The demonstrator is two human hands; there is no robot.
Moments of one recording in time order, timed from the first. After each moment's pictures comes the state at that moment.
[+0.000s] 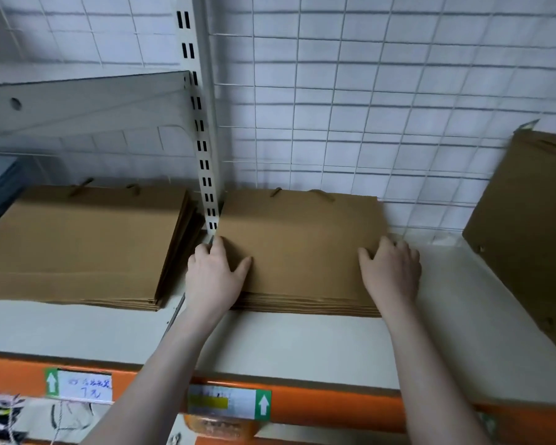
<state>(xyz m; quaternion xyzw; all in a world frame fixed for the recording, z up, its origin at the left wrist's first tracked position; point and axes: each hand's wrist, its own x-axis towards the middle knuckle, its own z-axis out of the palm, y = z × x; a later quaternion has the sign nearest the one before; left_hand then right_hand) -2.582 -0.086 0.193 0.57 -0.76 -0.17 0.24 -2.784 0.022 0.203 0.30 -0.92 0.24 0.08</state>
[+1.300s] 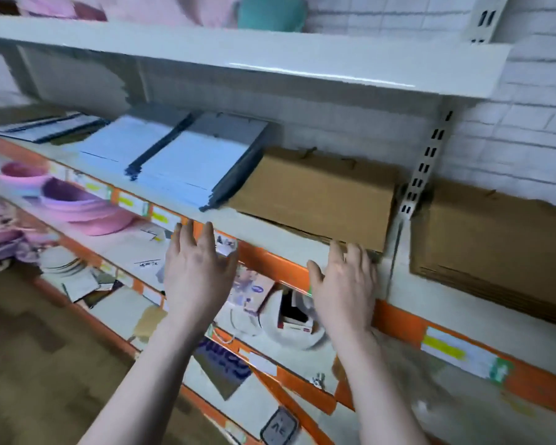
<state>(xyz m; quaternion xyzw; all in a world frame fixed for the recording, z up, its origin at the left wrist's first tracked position) -2.229 -0.066 0.173 0.67 -0.66 0.06 0.34 -2.412 -0.036 0.166 0.57 -0.76 0.28 0.12</state>
